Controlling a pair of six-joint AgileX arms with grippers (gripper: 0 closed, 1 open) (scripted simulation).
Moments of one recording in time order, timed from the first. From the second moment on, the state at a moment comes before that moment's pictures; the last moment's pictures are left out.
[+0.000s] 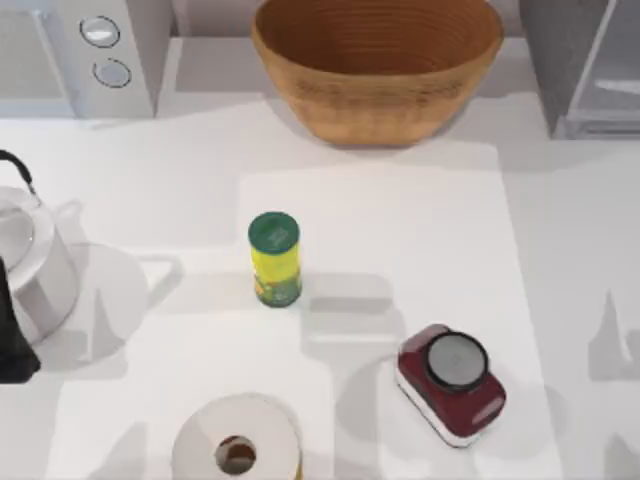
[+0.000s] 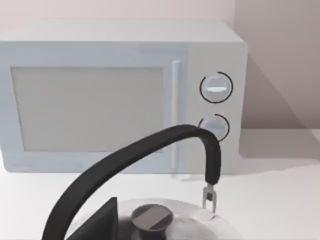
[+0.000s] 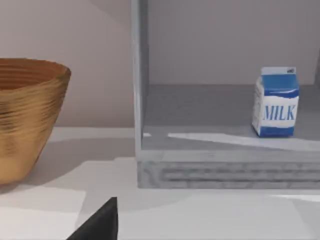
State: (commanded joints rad) left arm 0.00 0.00 0.00 0.00 0.00 0.00; right arm 0.00 0.00 0.00 0.00 0.00 0.00
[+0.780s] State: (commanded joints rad) left arm 0.00 0.00 0.00 0.00 0.00 0.00; right arm -0.21 0.66 0.07 0.62 -0.20 0.01
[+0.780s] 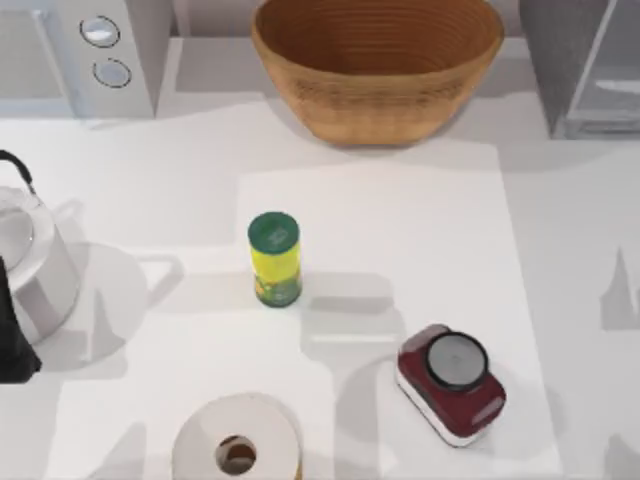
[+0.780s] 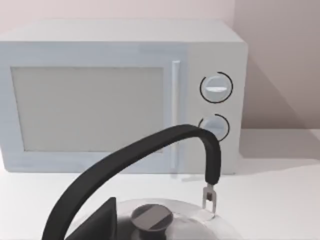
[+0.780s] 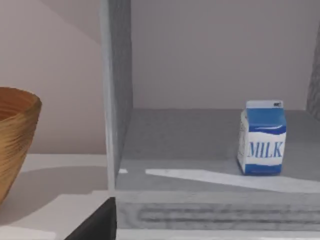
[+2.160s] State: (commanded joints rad) left arm 0.00 0.00 0.00 0.00 0.00 0.00; right arm -0.49 1.83 0.22 1.60 -0.50 0.04
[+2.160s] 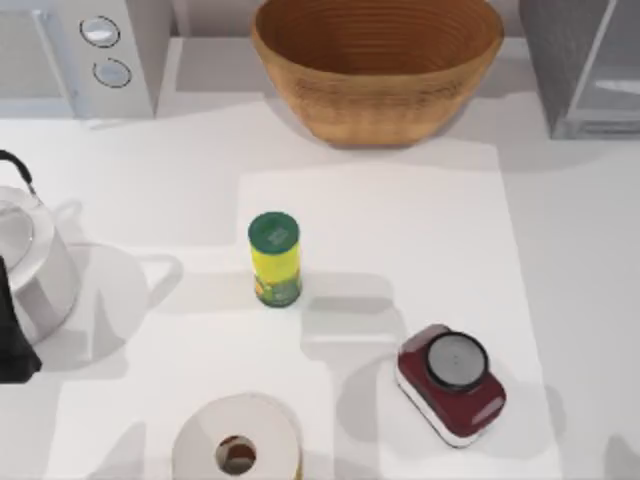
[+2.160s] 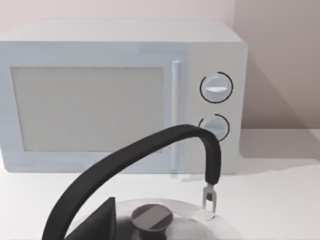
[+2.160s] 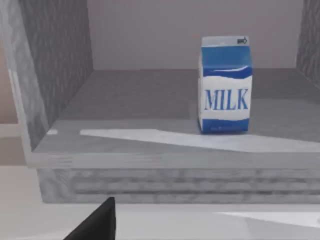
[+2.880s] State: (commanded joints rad) left arm 0.00 0.00 0.00 0.00 0.00 0.00; right arm -0.27 2.29 0.98 1.33 -0.29 0.04
